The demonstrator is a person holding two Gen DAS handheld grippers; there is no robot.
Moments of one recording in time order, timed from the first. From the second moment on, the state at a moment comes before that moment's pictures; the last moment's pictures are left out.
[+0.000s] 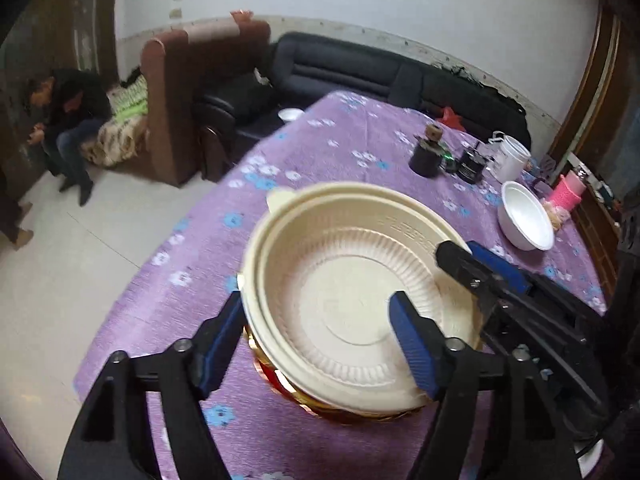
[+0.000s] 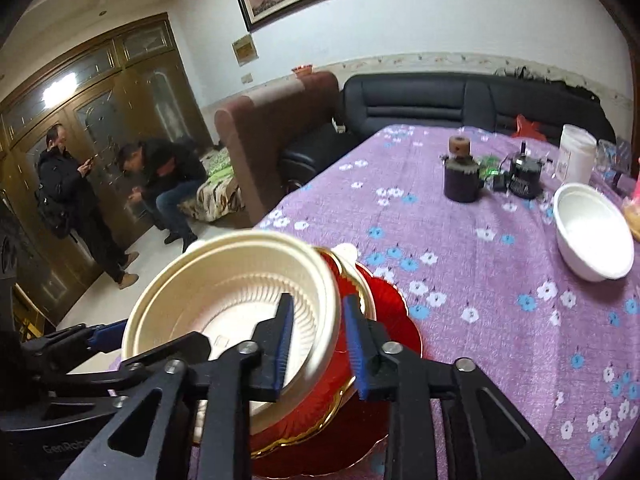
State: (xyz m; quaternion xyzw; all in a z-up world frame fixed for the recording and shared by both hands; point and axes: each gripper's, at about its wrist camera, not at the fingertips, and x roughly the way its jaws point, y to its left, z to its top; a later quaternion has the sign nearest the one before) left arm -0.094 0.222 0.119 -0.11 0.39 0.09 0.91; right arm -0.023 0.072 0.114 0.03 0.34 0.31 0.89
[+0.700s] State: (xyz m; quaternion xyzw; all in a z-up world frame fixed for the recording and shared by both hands) left arm -0.118 0.231 0.125 -0.04 0.35 0.16 0.92; right arm -0.006 0.057 0.107 0.06 0.35 0.26 0.90
